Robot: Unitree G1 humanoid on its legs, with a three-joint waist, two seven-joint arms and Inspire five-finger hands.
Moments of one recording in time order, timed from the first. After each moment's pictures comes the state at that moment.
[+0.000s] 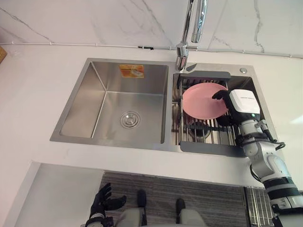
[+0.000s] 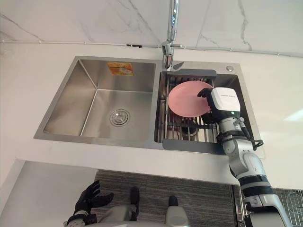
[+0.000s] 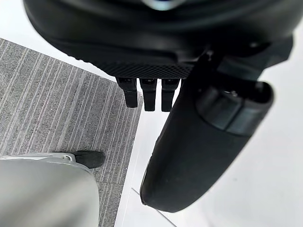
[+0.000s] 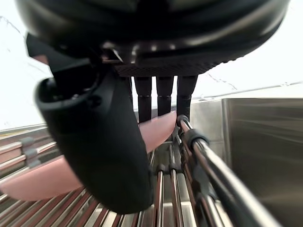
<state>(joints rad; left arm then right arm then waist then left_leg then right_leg) 0.24 0.11 0.07 0.74 -0.10 -0.18 0.09 -0.32 -0.66 0.05 0.29 -0.78 -0.08 -0.21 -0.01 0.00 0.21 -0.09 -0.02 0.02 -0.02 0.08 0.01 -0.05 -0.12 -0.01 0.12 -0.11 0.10</state>
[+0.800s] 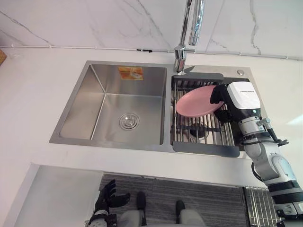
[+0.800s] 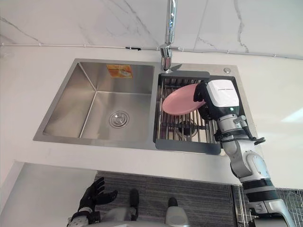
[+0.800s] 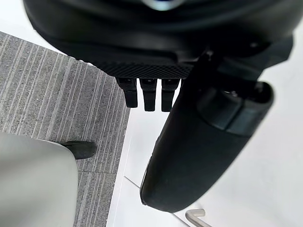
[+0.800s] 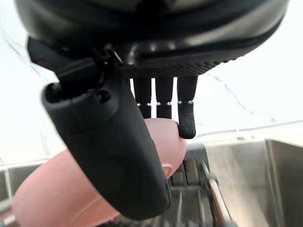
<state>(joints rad) 0.23 0.10 0.05 0.73 -0.10 -0.18 0.09 -0.20 -0.68 0.00 0.02 -0.75 -0.15 -0.23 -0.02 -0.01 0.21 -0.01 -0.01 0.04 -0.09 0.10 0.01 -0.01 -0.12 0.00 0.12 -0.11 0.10</state>
